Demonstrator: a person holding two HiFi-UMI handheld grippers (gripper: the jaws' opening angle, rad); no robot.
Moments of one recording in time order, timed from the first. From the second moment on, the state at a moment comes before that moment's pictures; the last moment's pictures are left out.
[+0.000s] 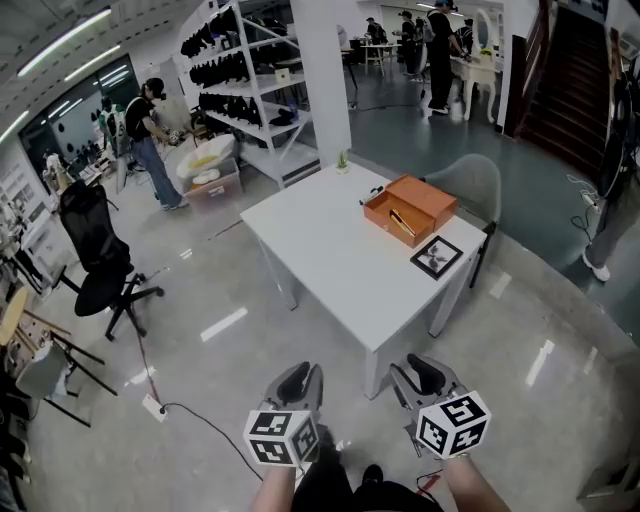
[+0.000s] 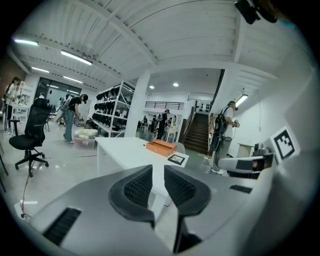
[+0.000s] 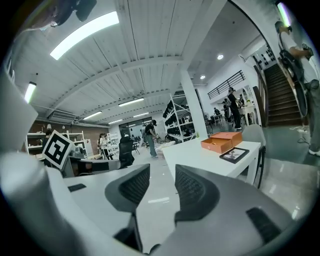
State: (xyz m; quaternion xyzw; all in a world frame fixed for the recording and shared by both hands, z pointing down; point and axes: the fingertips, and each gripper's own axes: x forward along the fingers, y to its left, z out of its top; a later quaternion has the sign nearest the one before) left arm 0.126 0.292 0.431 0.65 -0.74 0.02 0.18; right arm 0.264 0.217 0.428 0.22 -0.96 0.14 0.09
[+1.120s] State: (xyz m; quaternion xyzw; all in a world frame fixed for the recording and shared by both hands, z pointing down) left arm -0.142 0.109 0.457 0.72 -0.66 0.04 0.20; right arm 0.013 0.044 0.436 0.34 -0.92 0.16 0.11
